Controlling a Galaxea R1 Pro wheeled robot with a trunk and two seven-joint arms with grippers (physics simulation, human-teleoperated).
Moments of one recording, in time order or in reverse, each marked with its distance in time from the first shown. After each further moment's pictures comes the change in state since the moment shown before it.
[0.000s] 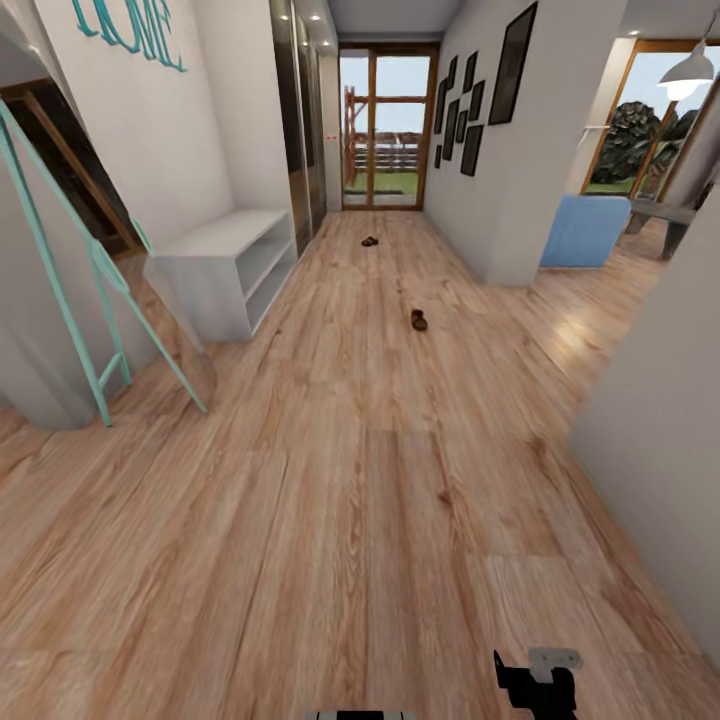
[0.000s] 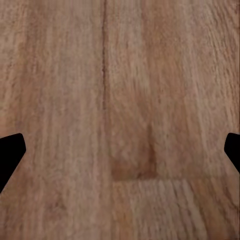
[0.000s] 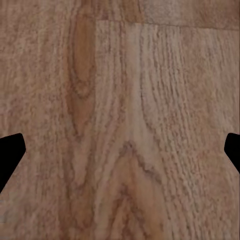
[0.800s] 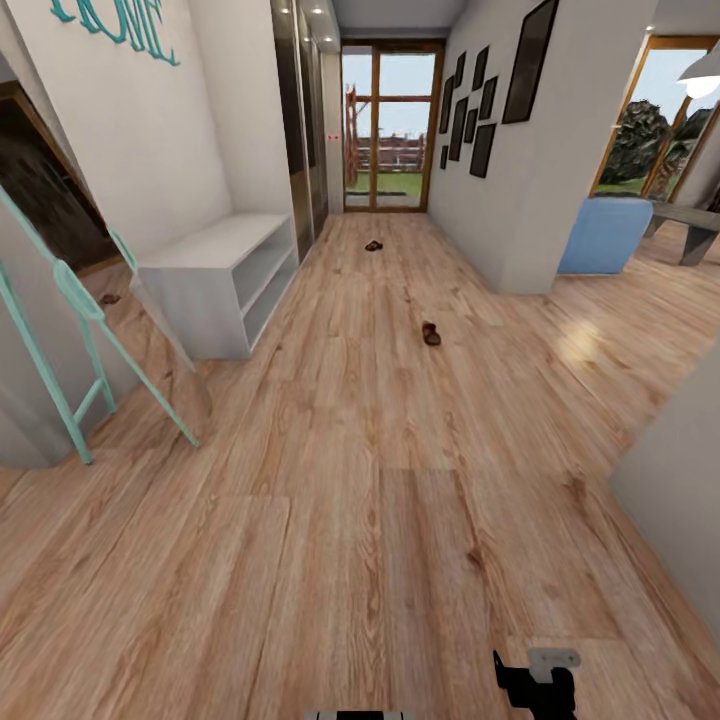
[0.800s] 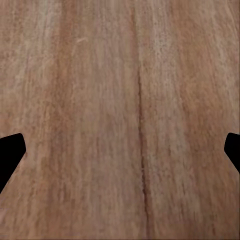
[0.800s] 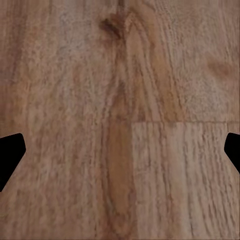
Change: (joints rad) left arm 0.000 0.000 0.000 0.000 0.000 0.000 0.000; right arm 0.000 0.001 0.000 0.000 0.000 0.000 0.000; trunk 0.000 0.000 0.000
